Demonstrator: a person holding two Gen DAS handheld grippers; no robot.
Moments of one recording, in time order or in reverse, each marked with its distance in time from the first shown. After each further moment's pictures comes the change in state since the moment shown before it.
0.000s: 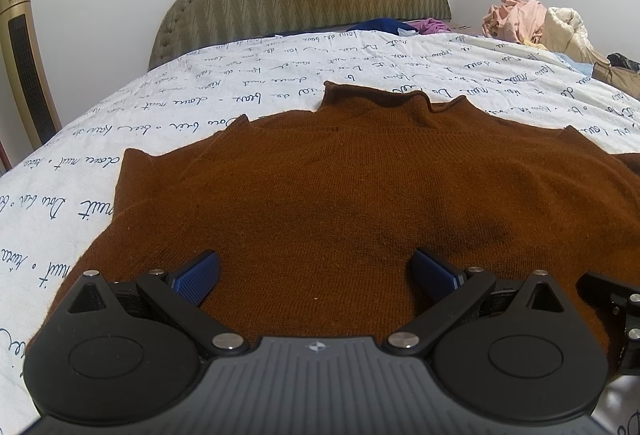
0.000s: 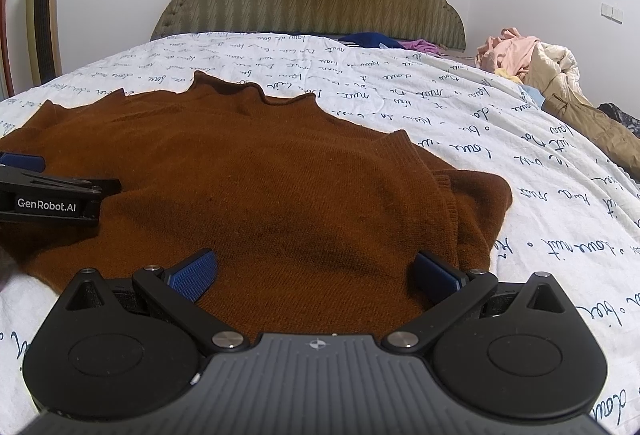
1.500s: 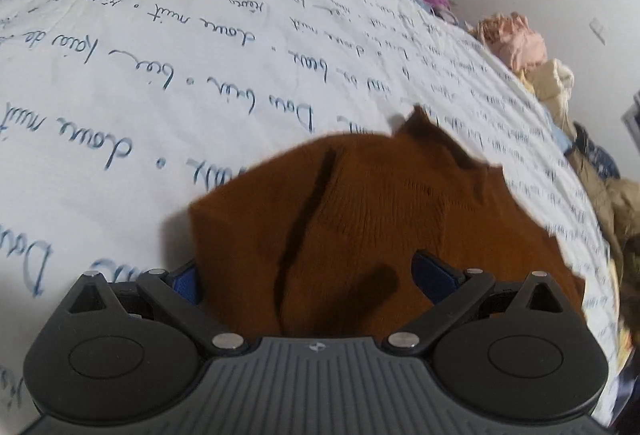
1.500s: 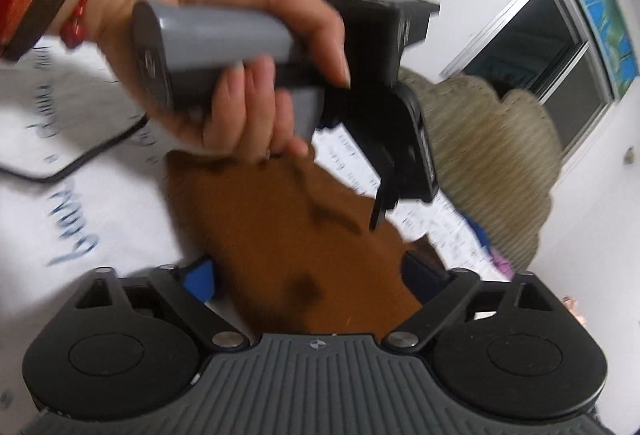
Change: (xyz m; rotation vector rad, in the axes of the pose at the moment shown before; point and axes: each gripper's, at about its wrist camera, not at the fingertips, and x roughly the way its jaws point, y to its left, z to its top) left arm 0.095 0.160 0.081 -0.346 0.354 -0.400; right arm -0.028 0.258 0.014 -0.781 -0.252 0.047
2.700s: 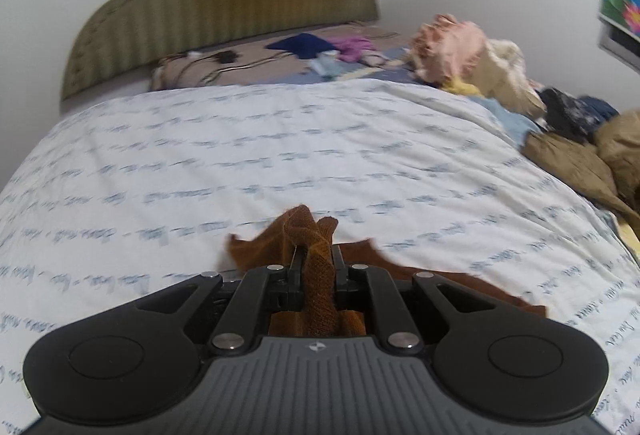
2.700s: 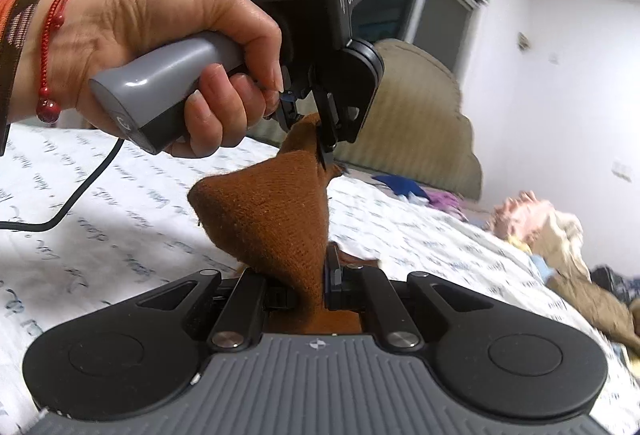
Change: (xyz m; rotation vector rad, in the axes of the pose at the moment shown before) left arm -0.024 -0.245 0.004 0.413 -0.222 0.151; right arm -0.068 -0.130 -0.088 0.510 -0.080 -0.168
